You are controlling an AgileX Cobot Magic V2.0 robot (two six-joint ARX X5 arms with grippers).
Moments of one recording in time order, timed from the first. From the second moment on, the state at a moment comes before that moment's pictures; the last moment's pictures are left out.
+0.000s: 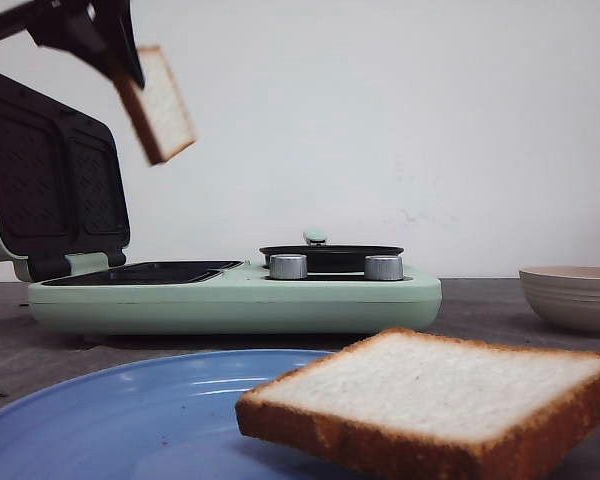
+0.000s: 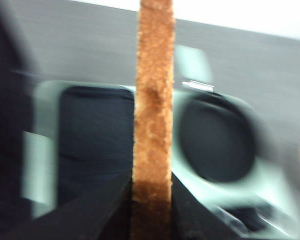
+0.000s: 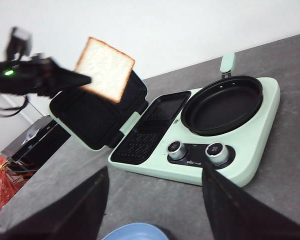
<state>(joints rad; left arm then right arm) -0.35 1.44 1.39 -0.56 -0.07 -0.31 0.08 0.28 0.47 -0.30 -0.65 0.51</state>
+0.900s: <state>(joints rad) -0.46 1.85 1.59 -0.60 -0.50 -0.07 0.12 0.28 0.47 -0.36 -0.64 0.50</state>
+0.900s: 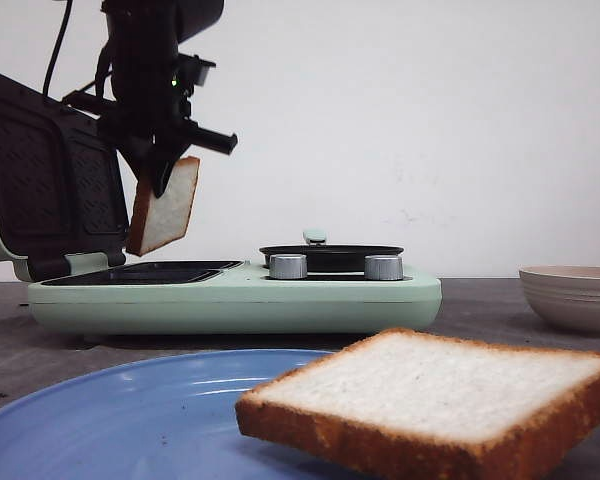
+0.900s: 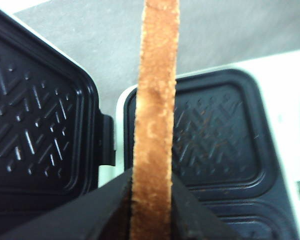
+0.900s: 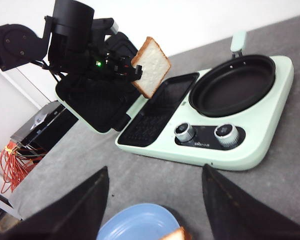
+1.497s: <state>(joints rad) -0.46 1.87 1.59 -0.53 -0.55 0.04 0.12 0.28 0.47 -0.36 -0.60 0.47</state>
